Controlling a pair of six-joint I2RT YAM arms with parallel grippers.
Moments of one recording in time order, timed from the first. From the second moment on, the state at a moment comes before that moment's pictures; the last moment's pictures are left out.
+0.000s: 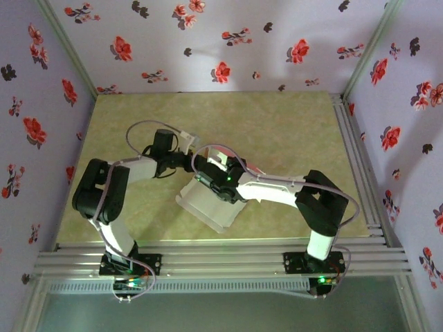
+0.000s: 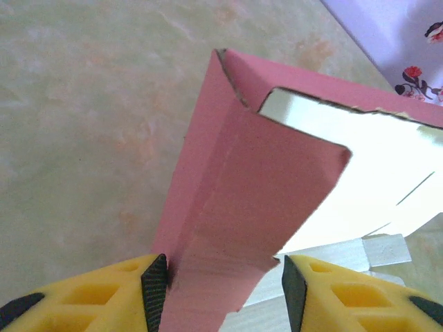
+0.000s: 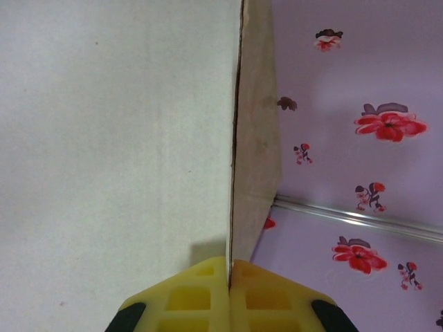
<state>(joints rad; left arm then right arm) -0.37 1.75 0.88 0.16 0.76 -0.08 1.06 1.78 1.19 -0.57 1.06 -0.40</state>
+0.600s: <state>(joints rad) -0.35 1.71 0.85 0.16 0.86 -0.09 1.07 1.78 1.18 -0.53 1.08 -0.42</state>
